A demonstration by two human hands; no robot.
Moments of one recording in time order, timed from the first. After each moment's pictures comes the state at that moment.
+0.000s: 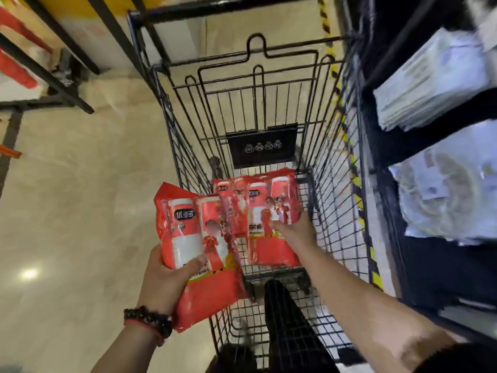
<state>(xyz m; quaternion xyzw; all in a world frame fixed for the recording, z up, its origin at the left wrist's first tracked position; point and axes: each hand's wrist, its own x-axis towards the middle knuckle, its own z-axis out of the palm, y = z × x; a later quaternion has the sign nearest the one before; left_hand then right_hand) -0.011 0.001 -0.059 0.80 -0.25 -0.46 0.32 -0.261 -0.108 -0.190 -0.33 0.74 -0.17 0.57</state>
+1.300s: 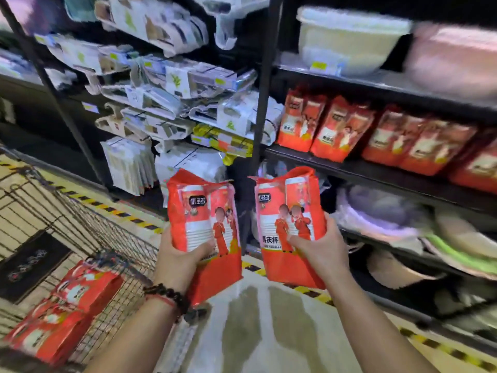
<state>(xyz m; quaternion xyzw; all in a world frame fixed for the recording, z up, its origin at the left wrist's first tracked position) -0.297 0.269 0.087 0.37 -0.66 -0.60 0.27 -0.463 0.497 0.104 -0.06 0.85 -0.51 0.04</state>
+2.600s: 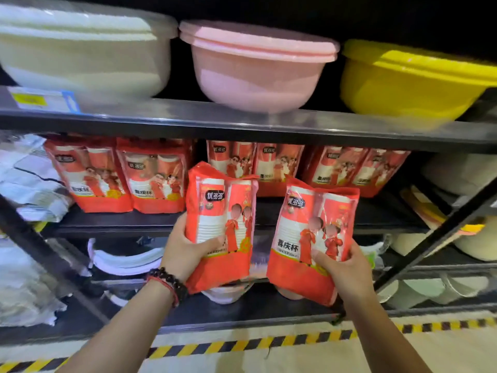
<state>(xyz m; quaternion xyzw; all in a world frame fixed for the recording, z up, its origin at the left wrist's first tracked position) -0.795 0.514 0.090 0.08 -0.70 -0.70 0.10 -0.780 0.832 0.099 0.12 0.76 -0.63 -0.09</state>
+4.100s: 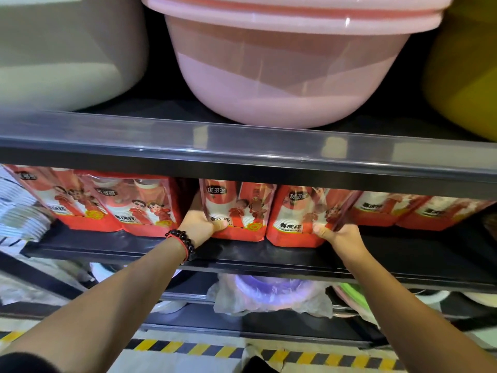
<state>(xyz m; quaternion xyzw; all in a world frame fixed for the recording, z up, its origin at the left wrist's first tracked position) -1.005 0.489 0.039 0.21 -0.82 -0.54 -0.03 -1.063 0.838 0.013 0.04 0.78 -0.62 0.06</state>
